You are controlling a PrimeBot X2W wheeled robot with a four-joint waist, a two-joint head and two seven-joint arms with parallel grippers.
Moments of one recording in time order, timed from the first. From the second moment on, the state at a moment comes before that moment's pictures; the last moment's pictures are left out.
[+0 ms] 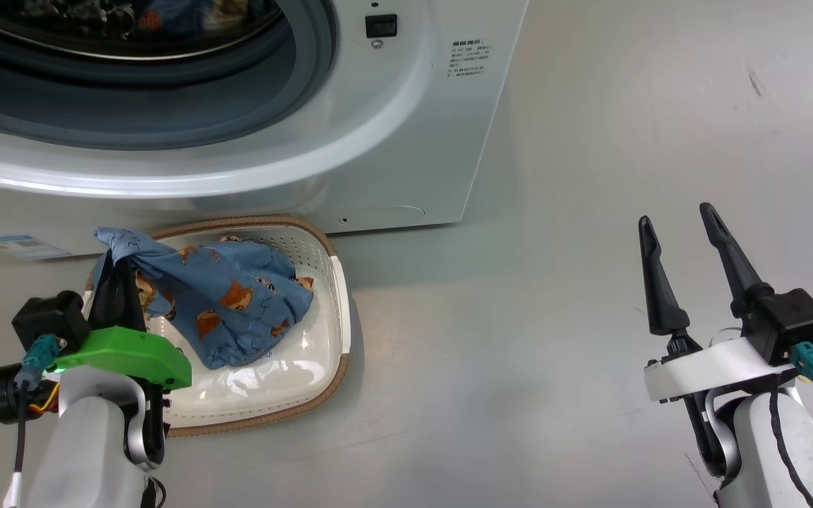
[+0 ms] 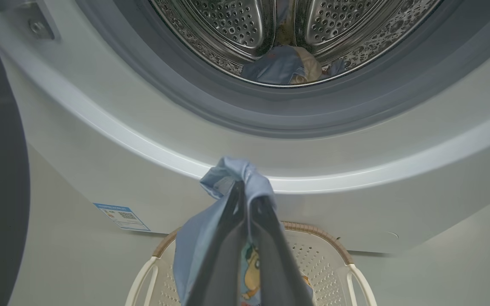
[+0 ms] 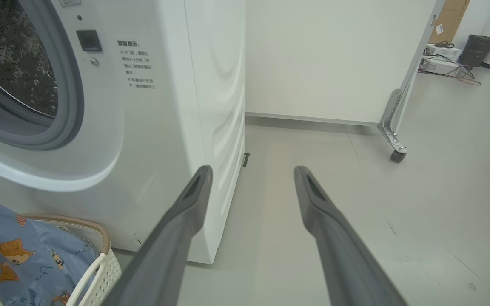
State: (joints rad) left arm -0.35 0.05 0.02 0.52 -0.31 -0.02 -0.26; right arm -0.16 -0.07 0.09 0.09 0.07 0.12 -0.26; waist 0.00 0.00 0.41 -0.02
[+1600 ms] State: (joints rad) left arm 0.19 0.04 -0.01 -0.05 -0.26 0.07 -0.25; right arm 0.11 -0.09 0.23 0.13 0.12 0.12 -0.26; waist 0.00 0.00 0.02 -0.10
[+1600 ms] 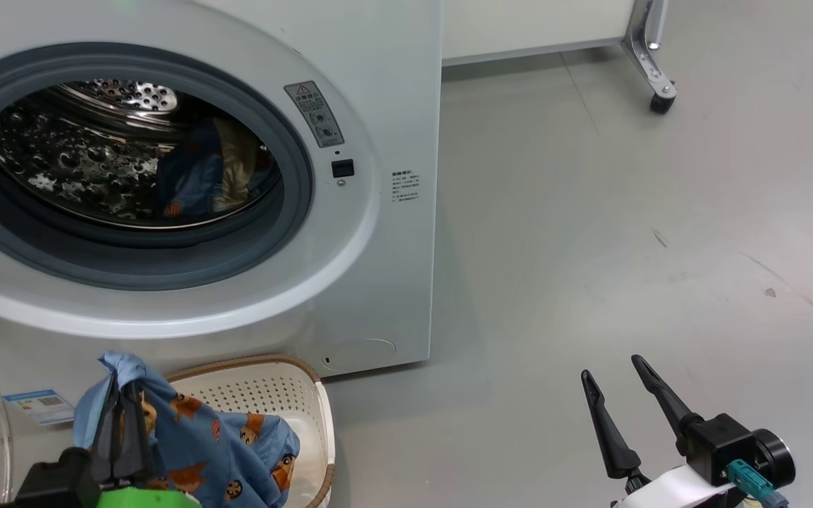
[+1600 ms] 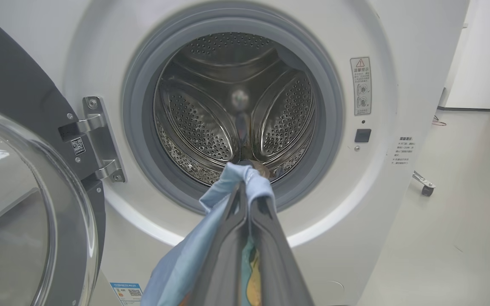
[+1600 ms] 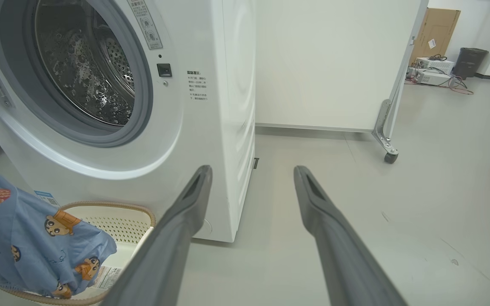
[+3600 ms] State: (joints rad) left arm -0.96 0.46 0.25 0.44 -0.20 0.10 -0.06; right arm -0.13 -0.04 0.40 0.09 0.15 0.12 -0.26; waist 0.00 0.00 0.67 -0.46
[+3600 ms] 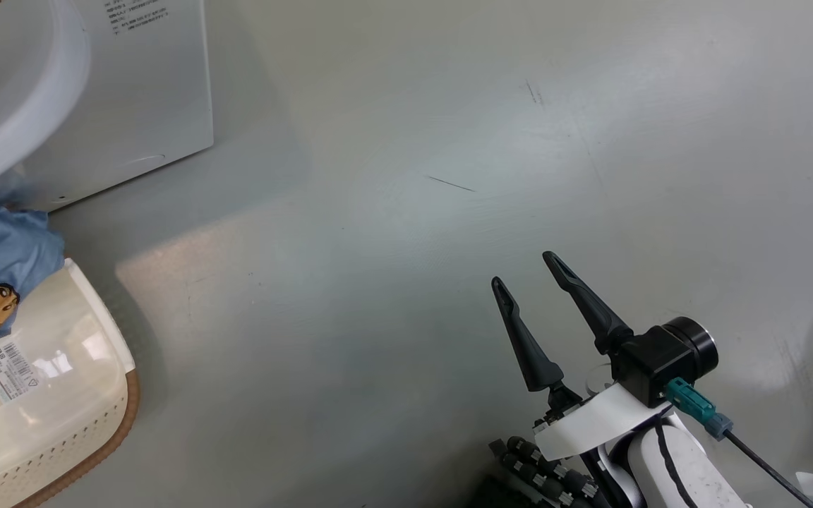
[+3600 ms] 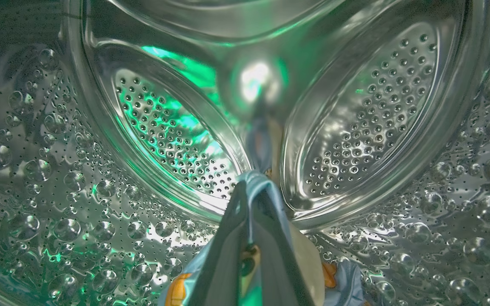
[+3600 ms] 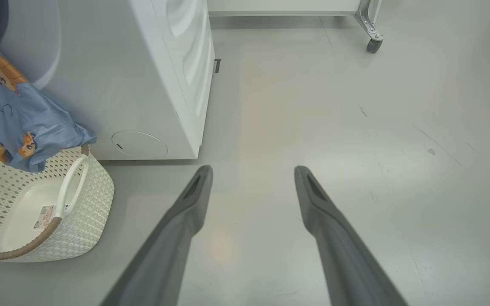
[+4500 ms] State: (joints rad) left arm -1.00 0.49 0.12 0.77 -0.06 0.10 0.04; right arm -0.13 -0.04 0.38 0.11 0.17 0.12 -0.26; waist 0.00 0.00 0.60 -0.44
